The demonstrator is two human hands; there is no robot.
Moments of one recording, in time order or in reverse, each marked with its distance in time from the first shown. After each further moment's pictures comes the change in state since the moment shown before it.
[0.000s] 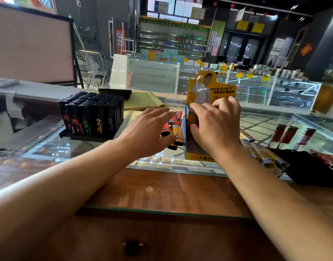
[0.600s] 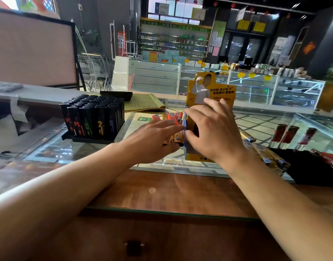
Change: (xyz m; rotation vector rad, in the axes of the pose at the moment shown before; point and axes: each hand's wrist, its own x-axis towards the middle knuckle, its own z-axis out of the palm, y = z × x) left_hand -0.001 0.000 0.010 -0.054 -0.187 0.076; right_hand -0.007 0.002 -0.017 0.218 -0.153 -0.133
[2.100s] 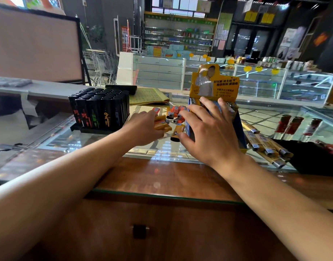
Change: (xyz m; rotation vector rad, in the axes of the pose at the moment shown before) left_hand 0.004 -0.020 -0.003 -0.033 -0.040 -0.484; right_hand -0.026 -0.019 0.005 0.030 0.052 -0.062
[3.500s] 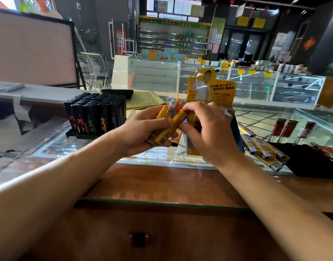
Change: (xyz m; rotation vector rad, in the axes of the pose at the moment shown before) left_hand -0.032 0.017 -0.022 -1.500 -0.421 0.276; right_hand 0.010 0.001 -0.007 0.480 0.264 0.019
